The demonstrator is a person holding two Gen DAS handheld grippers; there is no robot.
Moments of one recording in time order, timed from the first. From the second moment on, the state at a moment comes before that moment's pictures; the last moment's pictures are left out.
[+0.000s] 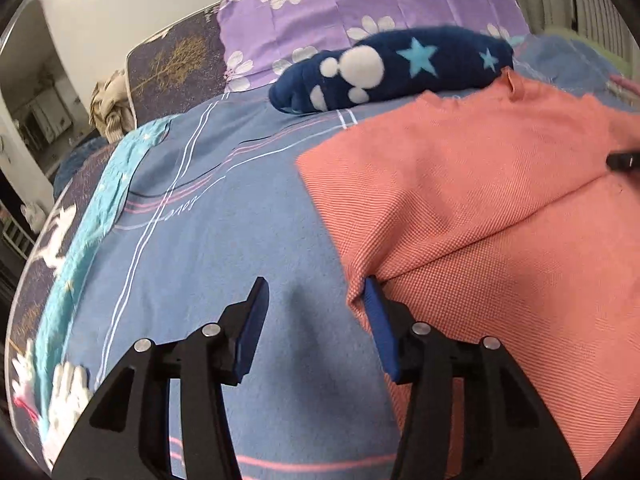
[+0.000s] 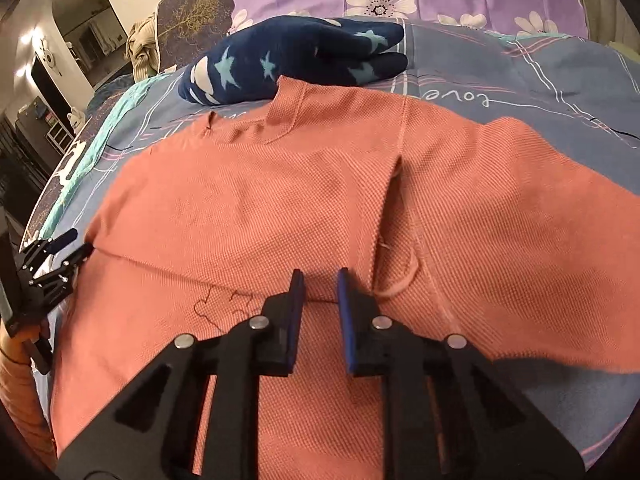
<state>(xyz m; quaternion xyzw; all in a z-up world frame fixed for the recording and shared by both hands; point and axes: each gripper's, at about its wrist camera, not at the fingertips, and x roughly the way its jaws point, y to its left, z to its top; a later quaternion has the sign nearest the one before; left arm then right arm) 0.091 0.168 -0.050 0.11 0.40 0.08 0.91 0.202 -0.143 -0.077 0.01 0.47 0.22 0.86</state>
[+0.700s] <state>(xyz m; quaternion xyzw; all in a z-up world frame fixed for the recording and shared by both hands) 0.087 0.163 -0.052 0.14 0.40 0.18 0.89 0.196 -0.152 -0.080 0.04 0.44 0.24 0.87</state>
